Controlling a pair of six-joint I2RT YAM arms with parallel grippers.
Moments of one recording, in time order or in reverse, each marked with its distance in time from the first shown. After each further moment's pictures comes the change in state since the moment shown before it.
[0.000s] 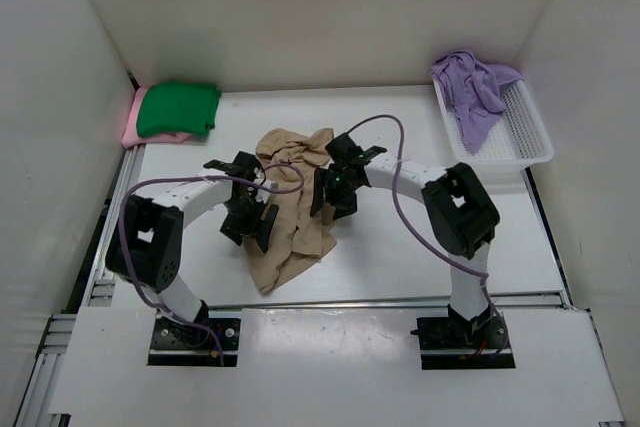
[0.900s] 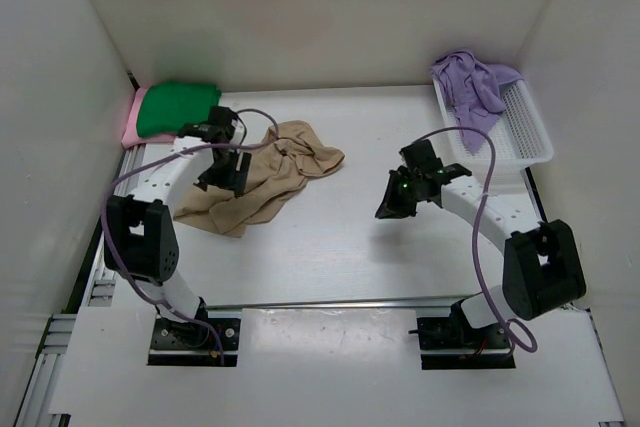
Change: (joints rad) left arm 0.177 0.066 0.375 -0.071 -0.366 0.003; right arm -0.291 -0.551 -0.438 -0.008 0.000 -0.047
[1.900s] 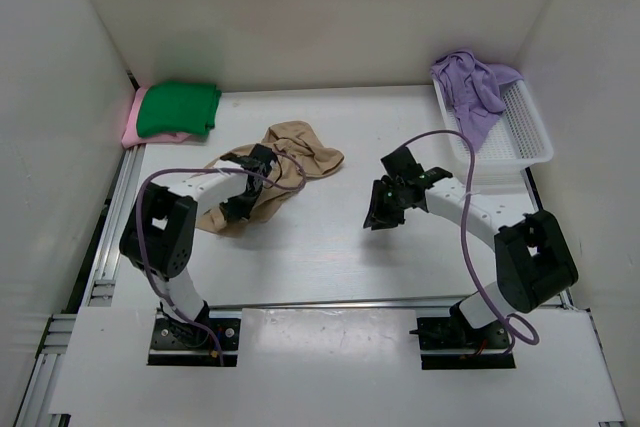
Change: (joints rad) left arm -0.257 0.056 -0.285 0.150 -0.283 0.004; right arm 0.147 0.080 0.000 -0.008 0.053 0.014
